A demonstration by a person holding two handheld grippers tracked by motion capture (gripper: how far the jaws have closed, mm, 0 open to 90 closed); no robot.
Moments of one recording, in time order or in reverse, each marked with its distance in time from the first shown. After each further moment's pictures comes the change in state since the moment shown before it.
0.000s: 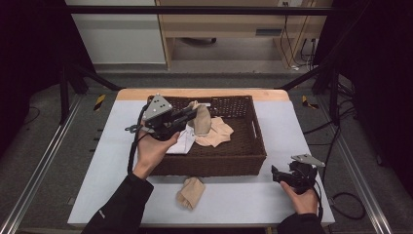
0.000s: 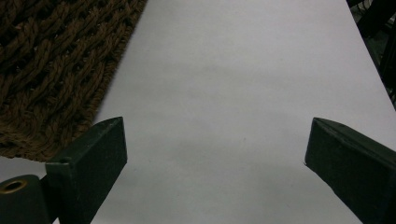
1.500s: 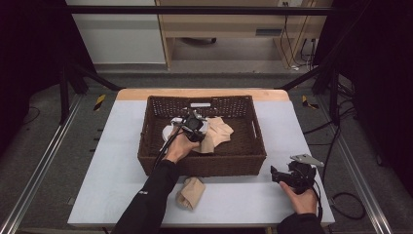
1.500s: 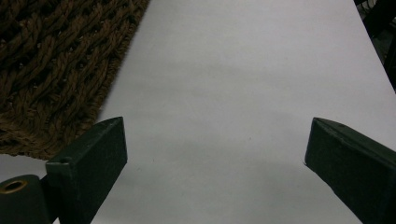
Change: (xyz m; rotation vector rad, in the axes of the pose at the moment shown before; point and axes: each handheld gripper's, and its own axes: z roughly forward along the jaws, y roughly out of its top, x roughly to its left) left arm 0.033 -0.099 0.137 0.665 0.094 0.035; right arm 0.002 0.000 0.001 0.005 0.011 0.000
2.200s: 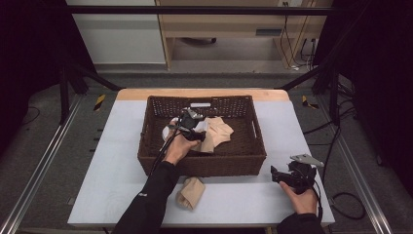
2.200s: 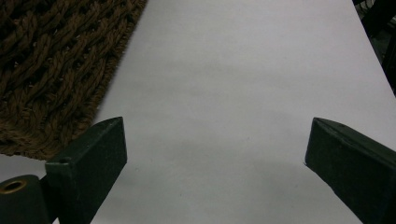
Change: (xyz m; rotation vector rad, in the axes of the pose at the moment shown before) left arm 0.006 -0.005 0.000 -0.084 0.111 -0.079; right arm -0.001 0.000 0.001 0.003 -0.007 -0.005
